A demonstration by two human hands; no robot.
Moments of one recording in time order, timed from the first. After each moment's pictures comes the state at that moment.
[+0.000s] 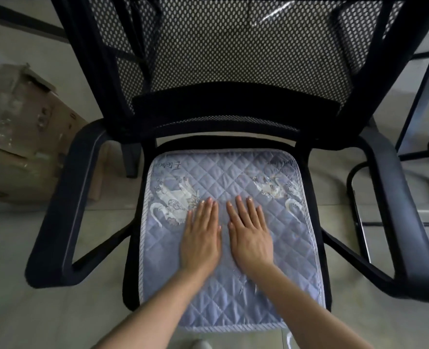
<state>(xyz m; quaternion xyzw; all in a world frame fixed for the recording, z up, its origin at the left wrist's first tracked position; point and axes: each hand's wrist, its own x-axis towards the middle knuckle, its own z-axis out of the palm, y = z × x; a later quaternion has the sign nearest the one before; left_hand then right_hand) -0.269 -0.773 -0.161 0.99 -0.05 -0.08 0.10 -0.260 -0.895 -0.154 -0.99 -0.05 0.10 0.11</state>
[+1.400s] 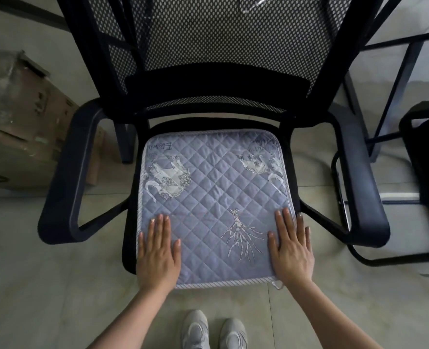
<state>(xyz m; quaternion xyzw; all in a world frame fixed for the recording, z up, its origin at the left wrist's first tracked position) -0.367 -0.715 -0.153 0.98 0.07 -0.17 0.06 -0.360 -0.998 -0.152 -0.98 0.12 0.13 0.12</state>
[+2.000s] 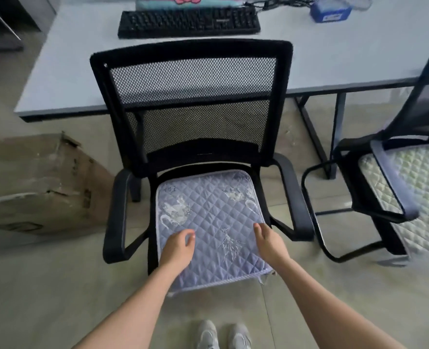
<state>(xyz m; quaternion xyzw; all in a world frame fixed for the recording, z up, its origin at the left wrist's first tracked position) -0.317 -0.745 0.034 0.91 0.12 -0.26 0.31 -0.330 -0.971 0.040 -0.89 0.22 0.23 0.34</state>
